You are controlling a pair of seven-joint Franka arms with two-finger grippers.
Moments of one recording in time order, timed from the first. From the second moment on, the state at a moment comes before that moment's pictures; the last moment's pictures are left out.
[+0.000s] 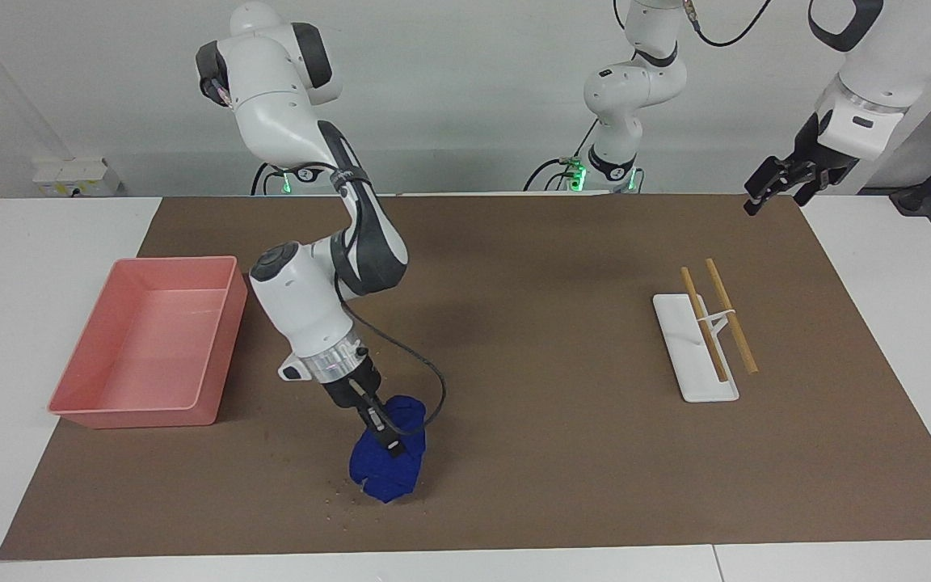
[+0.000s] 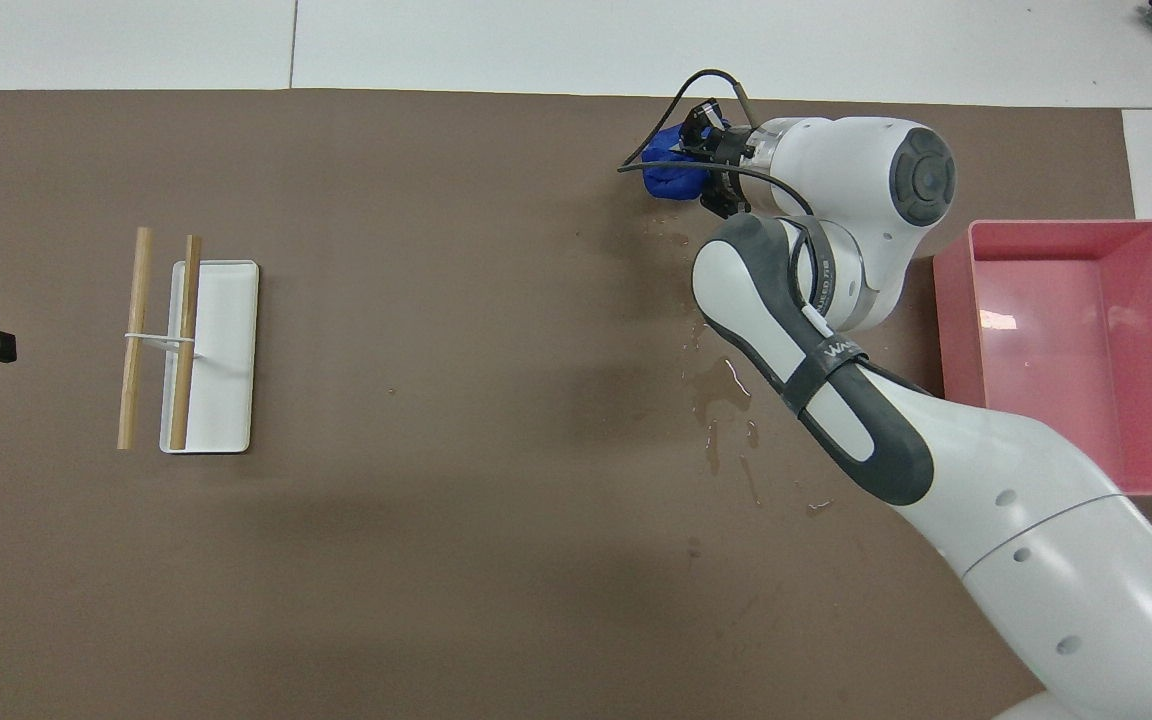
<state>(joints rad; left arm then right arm) 0.28 -0.06 -0.20 -1.63 -0.02 1.54 -0.05 0.21 0.69 0.10 -1.42 0.35 2.62 1.03</state>
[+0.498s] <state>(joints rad) -0.02 0.05 0.06 -1.49 0.02 1.54 -0.03 0.23 0.67 0.10 -1.57 0.35 2.61 1.01</state>
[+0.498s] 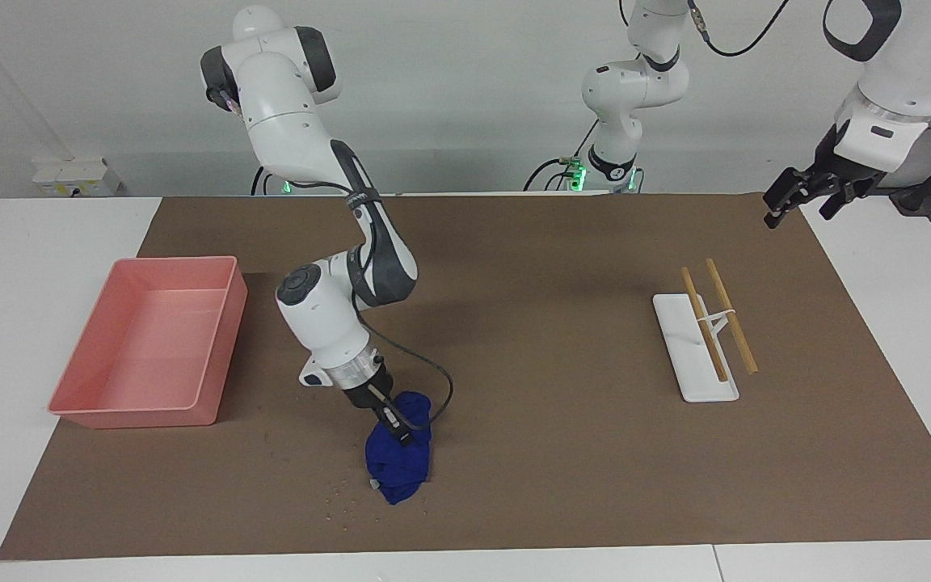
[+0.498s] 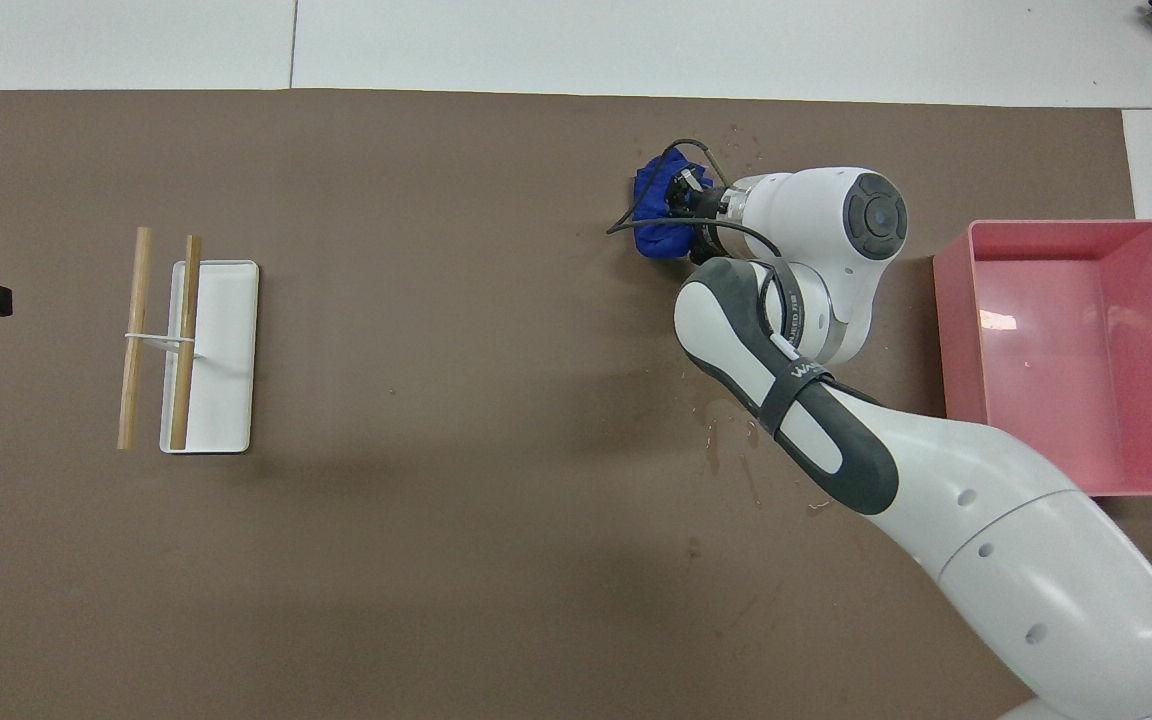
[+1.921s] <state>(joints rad) -0.07 -0.05 0.11 -1.62 0.02 1.61 -0.01 0.19 0.18 0.09 -2.19 0.35 2.30 1.01</state>
